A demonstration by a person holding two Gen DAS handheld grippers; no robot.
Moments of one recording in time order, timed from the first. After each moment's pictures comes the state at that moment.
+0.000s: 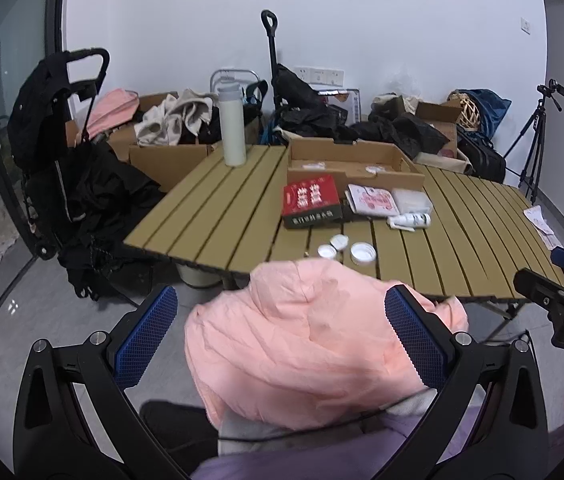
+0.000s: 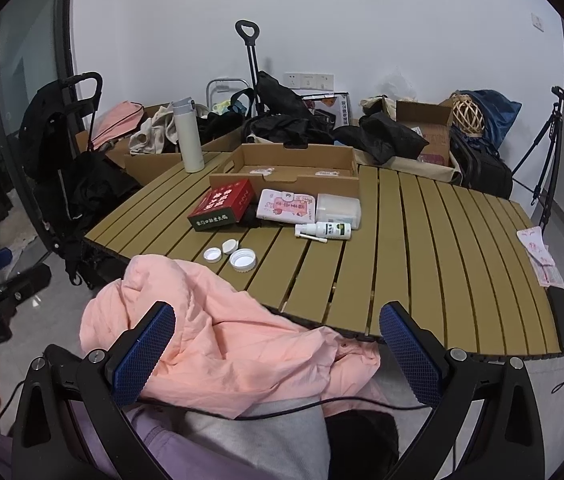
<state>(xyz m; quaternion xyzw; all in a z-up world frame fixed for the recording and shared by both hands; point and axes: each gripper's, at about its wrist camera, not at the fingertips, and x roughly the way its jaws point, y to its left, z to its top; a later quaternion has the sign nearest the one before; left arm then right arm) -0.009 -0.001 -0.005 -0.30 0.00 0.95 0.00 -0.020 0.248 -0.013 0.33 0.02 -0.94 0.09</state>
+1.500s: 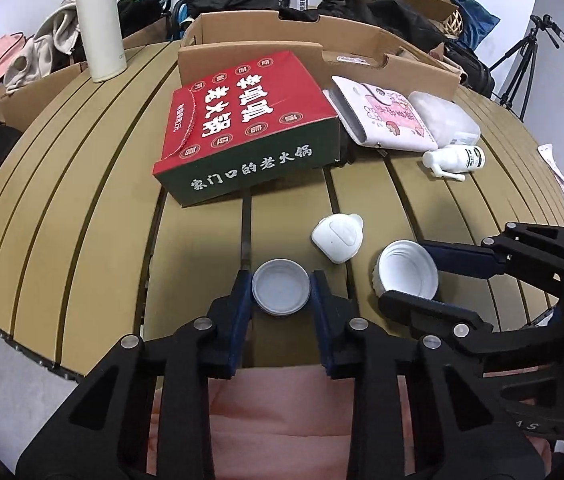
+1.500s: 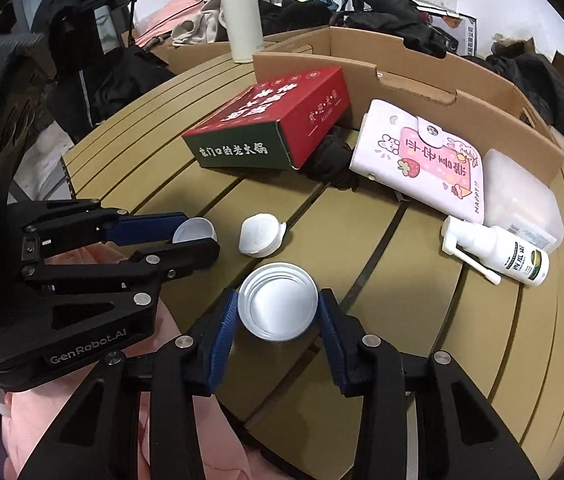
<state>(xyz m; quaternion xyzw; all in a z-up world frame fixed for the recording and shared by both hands) -0.246 0.038 -0.162 -0.47 0.02 0.87 0.14 -0.240 0.159 -0.166 0.47 0.09 -0.85 0.23</state>
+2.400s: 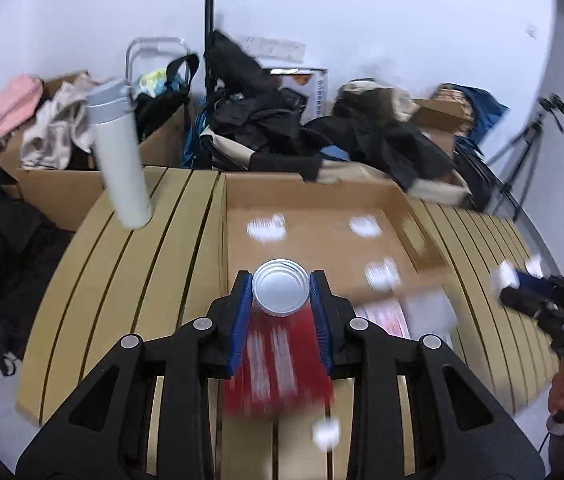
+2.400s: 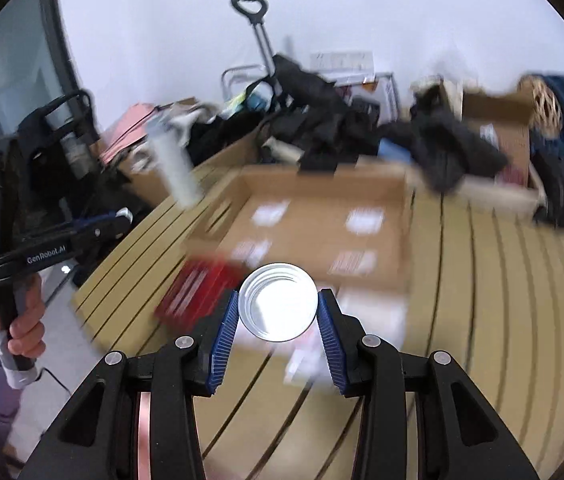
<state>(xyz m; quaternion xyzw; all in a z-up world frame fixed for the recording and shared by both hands) -0.388 0.024 -0.003 -0.39 -0.03 0.91 0.12 -0.319 0.270 0.001 0.37 -0.02 -0.91 0.17</state>
